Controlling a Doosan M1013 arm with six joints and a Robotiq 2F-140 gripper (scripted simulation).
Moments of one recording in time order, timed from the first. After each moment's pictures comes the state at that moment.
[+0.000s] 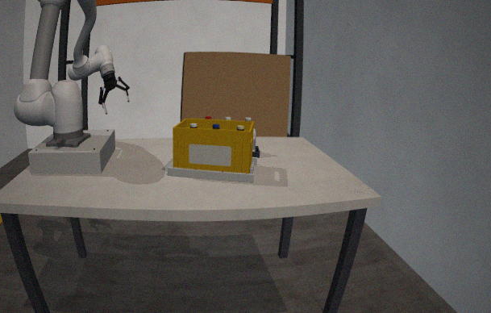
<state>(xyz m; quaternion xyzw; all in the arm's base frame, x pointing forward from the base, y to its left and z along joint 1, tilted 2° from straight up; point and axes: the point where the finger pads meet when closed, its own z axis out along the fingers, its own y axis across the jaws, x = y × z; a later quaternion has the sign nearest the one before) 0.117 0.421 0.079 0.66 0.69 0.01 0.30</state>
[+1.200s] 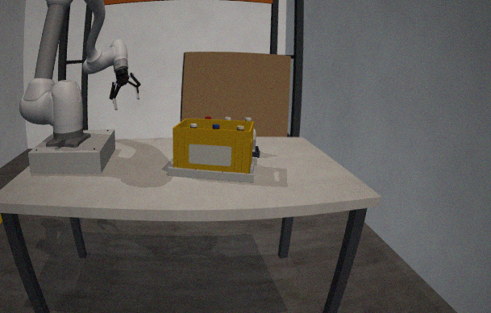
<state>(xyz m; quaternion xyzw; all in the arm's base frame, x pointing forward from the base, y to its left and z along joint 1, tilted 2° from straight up) 0.177 0.423 0.095 0.72 0.63 -0.01 0.27</state>
